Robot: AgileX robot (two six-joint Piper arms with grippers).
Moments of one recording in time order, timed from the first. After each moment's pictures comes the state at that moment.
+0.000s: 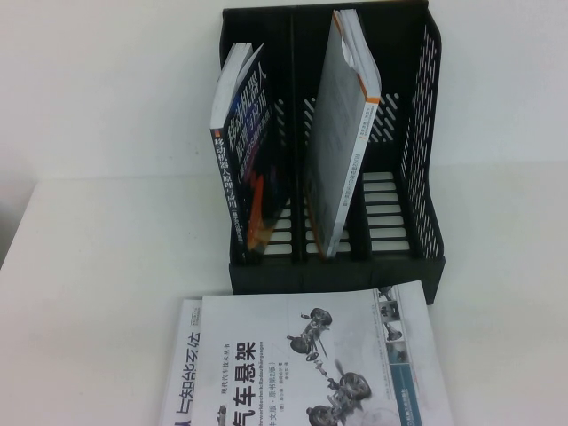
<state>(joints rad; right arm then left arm) 0.01 -0.01 -0.08 -0.14 -0.51 0.26 -0.02 -0.01 -0.18 -0.12 -0.12 0.03</state>
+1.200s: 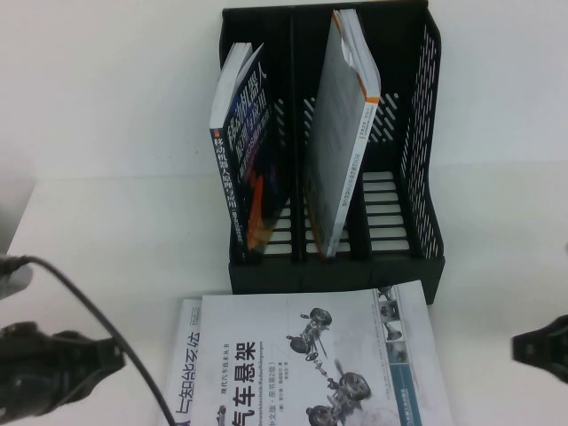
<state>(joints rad) 0.15 1.19 -0.53 0.89 0.55 -0.61 -0.02 0.98 -0.49 -0.85 0.57 0.37</state>
